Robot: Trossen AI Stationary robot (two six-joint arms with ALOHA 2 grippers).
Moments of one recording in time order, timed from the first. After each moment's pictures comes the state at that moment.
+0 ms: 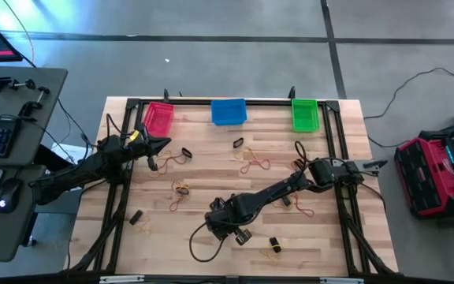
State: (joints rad) left arm 0.40 0.01 0.01 0.02 0.02 0.00; right arm 0.36 2.35 1.88 -0.80 -0.03 -0.36
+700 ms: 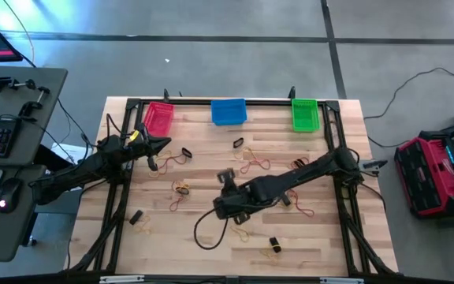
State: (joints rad) left arm 0.40 0.01 0.01 0.02 0.01 0.00; right arm 0.35 2.06 1.88 -0.95 0.44 -0.23
